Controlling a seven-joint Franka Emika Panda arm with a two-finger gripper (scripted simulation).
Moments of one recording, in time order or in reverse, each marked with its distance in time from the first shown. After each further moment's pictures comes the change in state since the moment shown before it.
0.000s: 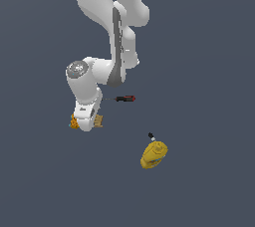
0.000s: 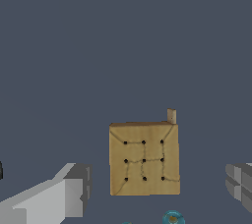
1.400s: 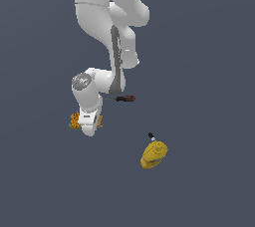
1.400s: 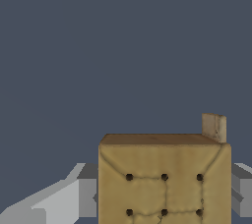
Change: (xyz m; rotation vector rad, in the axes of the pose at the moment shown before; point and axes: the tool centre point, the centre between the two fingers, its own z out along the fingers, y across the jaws) arm -0.003 -0.002 0.054 0.000 0.000 -0.033
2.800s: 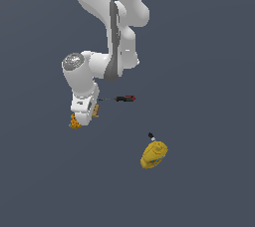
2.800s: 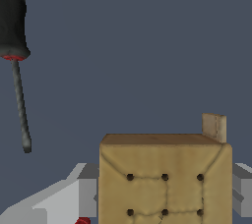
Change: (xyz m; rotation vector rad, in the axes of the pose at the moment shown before) arm -0.013 -0.016 -0.068 0.000 0.001 0.000
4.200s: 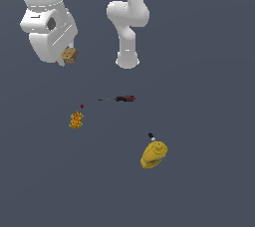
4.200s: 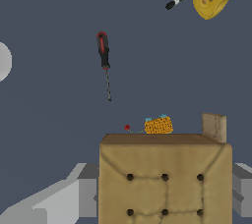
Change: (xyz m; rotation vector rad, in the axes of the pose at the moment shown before) arm -0.051 -0.055 -0.263 -0.001 0.000 0.001
